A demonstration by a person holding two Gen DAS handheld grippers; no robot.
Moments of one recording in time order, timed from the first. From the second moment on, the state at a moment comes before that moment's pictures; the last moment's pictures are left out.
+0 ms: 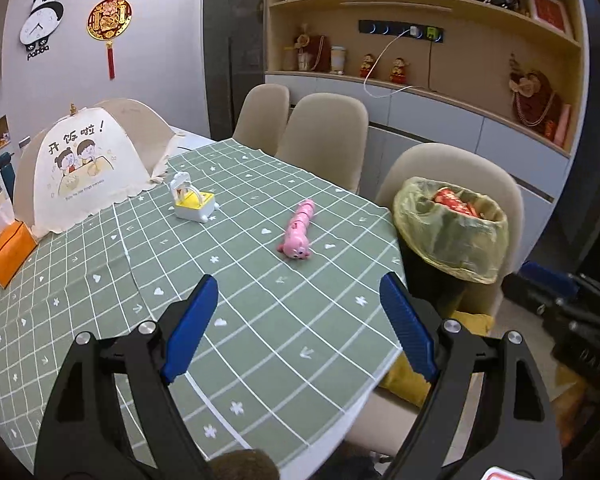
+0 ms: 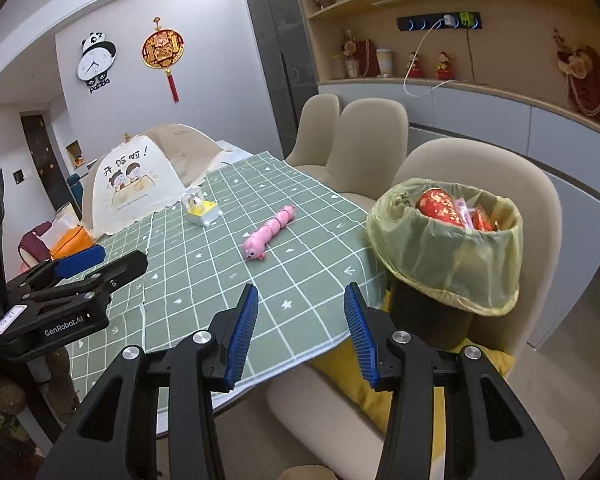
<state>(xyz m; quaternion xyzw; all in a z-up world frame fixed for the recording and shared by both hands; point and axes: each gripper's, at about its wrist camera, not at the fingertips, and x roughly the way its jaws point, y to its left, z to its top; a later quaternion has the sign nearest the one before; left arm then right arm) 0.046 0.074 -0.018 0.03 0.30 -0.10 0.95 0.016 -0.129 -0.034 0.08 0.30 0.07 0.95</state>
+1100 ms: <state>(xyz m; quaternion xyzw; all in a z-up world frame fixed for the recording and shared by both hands) 0.020 0.075 -0.010 0.04 0.30 -0.11 0.95 -0.010 -0.112 -0.022 0.06 0.29 0.05 0.95</state>
